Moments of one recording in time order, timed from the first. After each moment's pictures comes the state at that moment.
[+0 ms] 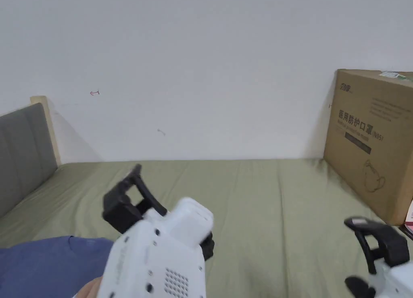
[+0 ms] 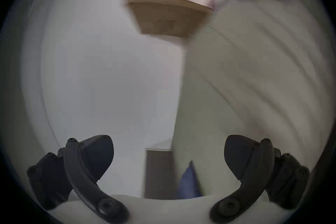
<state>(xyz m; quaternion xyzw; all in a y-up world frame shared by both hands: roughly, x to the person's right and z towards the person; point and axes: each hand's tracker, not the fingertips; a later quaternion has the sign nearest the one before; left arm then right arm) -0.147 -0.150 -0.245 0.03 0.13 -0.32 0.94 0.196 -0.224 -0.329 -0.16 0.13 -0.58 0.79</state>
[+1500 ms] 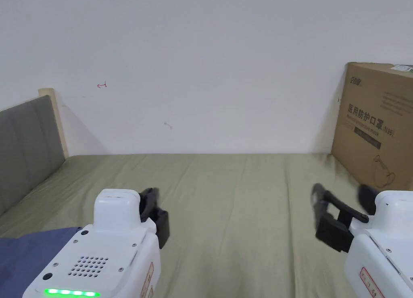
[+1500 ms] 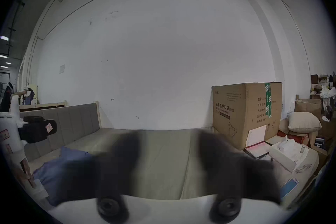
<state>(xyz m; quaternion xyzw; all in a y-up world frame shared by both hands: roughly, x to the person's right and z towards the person) -0.204 -0.160 -0.232 -0.02 0.05 -0.01 1.00 0.108 -0.157 -0.273 0.02 0.12 -0.03 0.99</state>
